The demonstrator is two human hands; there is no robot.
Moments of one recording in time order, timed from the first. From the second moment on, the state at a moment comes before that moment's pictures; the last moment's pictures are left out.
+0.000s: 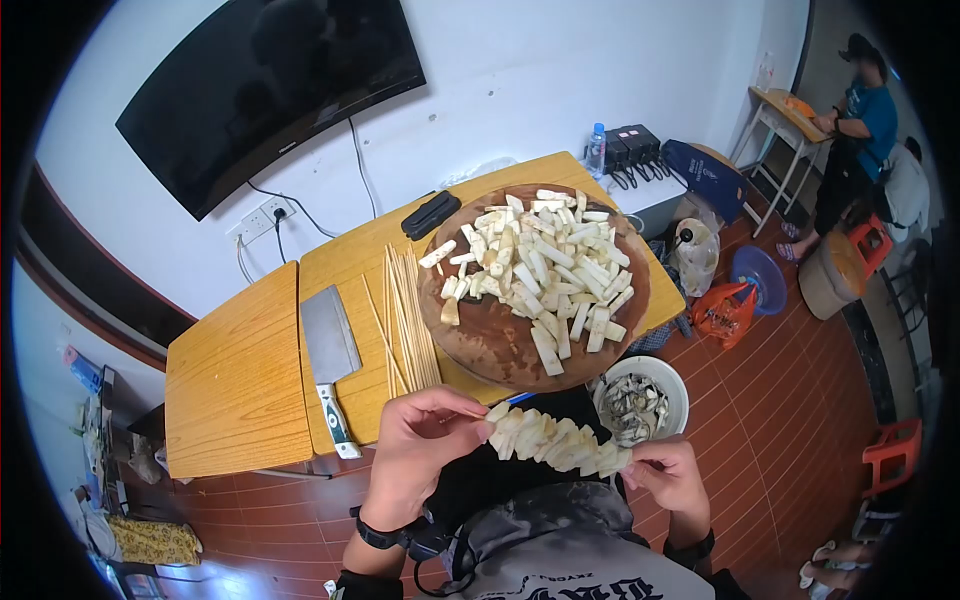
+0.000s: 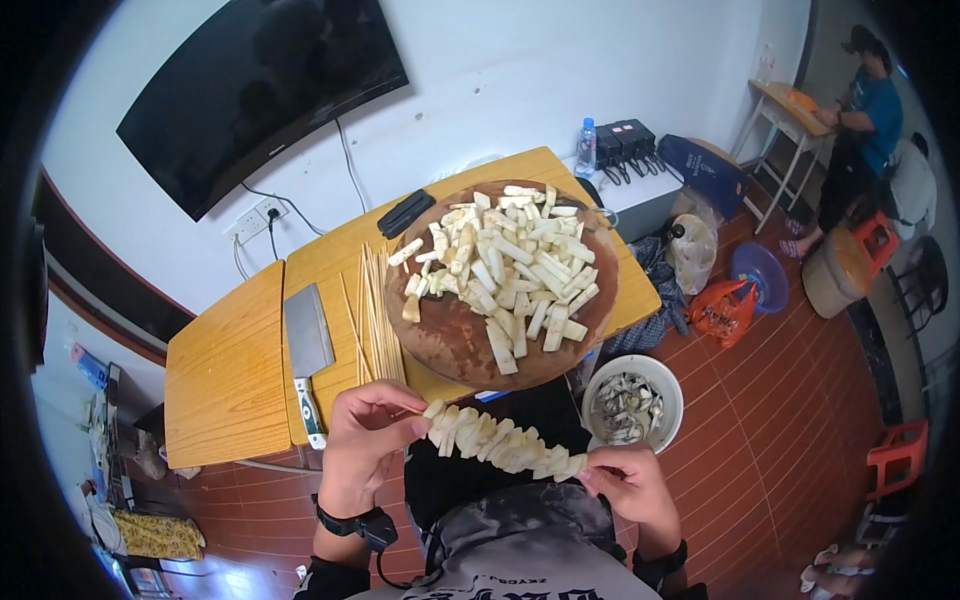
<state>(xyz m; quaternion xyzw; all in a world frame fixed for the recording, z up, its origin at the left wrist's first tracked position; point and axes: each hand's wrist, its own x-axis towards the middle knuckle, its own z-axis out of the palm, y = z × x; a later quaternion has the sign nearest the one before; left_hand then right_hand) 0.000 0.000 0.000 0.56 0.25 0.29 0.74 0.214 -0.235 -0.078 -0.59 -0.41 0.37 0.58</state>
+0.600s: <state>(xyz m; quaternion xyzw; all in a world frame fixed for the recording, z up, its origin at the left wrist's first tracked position) 0.008 -0.007 0.011 0.52 0.28 0.29 0.75 0.213 -0.228 -0.062 -0.63 -0.43 0.33 0.56</state>
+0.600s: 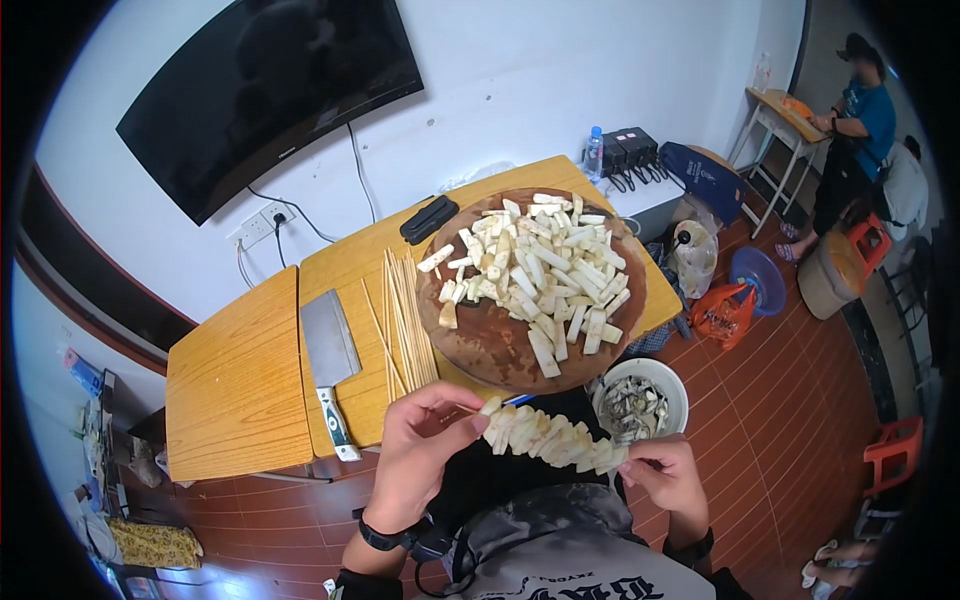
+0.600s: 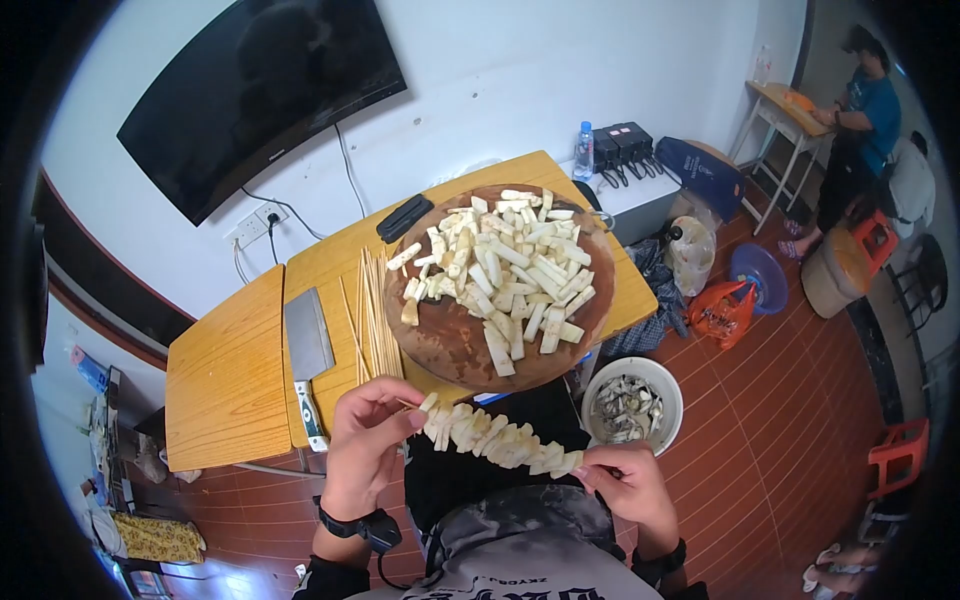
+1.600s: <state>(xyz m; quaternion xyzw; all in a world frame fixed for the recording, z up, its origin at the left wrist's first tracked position) 0.101 0.079 0.007 0.94 0.22 0.25 0.11 0.227 -0.247 -0.071 -0.61 -0.30 0.31 0.66</state>
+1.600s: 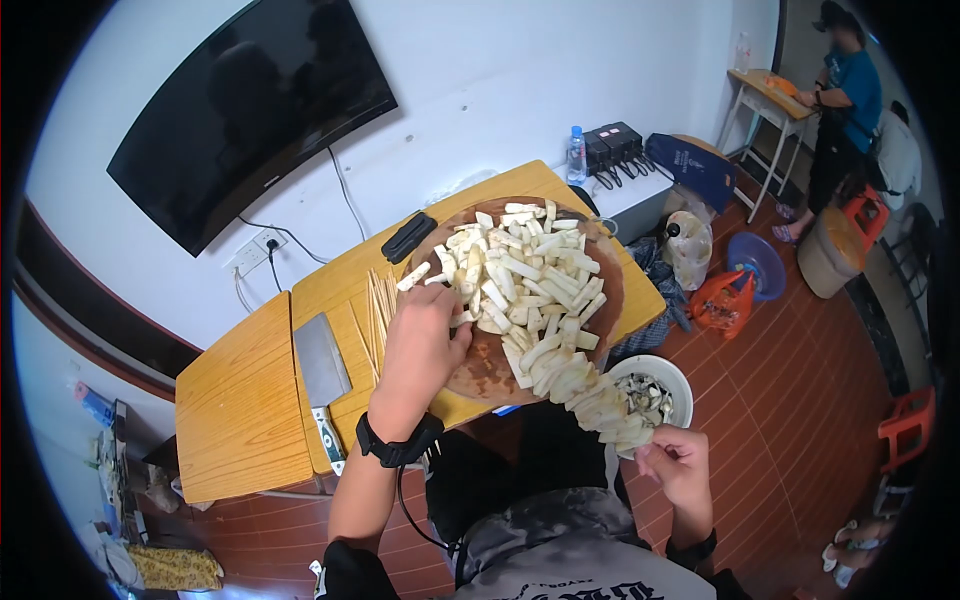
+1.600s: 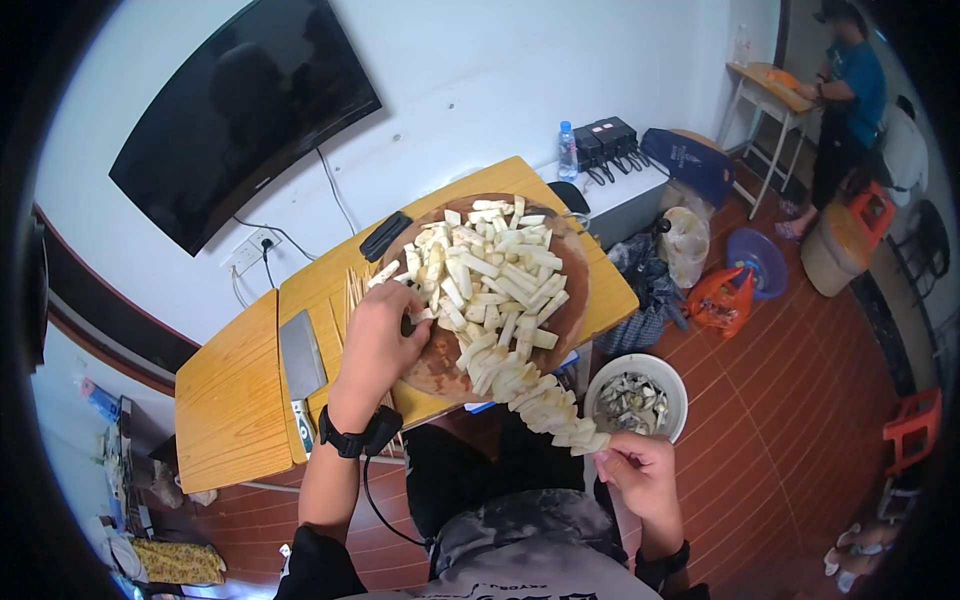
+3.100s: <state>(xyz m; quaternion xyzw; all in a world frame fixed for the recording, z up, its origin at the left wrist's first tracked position) -0.013 0.036 0.007 0.53 0.17 0.33 0.76 0.208 -0.220 -0.069 -0.56 -0.41 0.39 0.60</state>
